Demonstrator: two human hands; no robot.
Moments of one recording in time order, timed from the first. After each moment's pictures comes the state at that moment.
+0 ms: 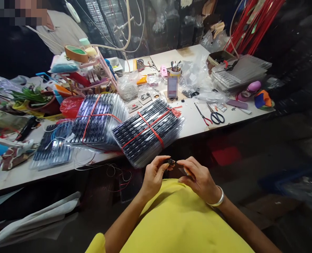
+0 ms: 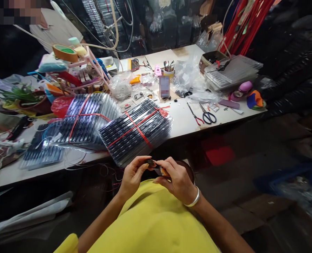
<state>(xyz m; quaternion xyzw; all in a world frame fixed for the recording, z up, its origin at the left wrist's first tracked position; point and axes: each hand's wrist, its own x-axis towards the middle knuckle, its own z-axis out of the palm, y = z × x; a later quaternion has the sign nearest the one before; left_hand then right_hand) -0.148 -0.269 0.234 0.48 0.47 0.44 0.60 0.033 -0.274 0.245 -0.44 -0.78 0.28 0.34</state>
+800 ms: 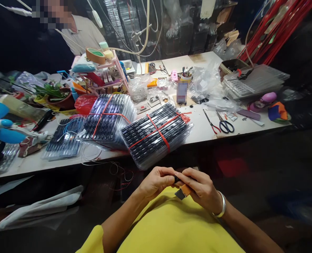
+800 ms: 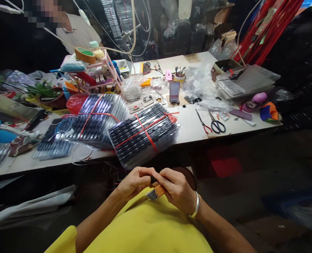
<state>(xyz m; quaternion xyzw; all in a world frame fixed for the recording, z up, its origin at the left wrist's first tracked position) -0.164 -0.259 0.248 0.23 0.34 0.35 0.84 0.021 -0.261 0.251 -0.30 -0.85 0.23 0.37</state>
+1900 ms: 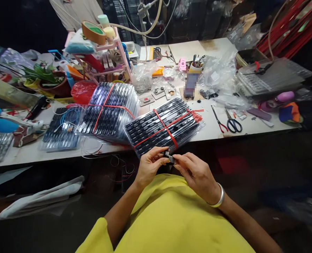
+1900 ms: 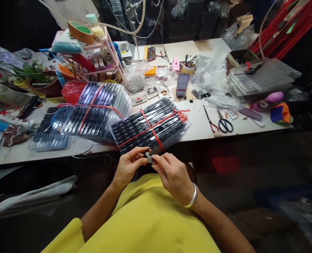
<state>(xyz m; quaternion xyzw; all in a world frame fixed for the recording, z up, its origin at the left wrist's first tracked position) -0.206 -0.221 0.238 0.37 0.50 0.48 0.62 -0.028 -0.220 0.264 -0.43 -0.82 0.26 0.27</state>
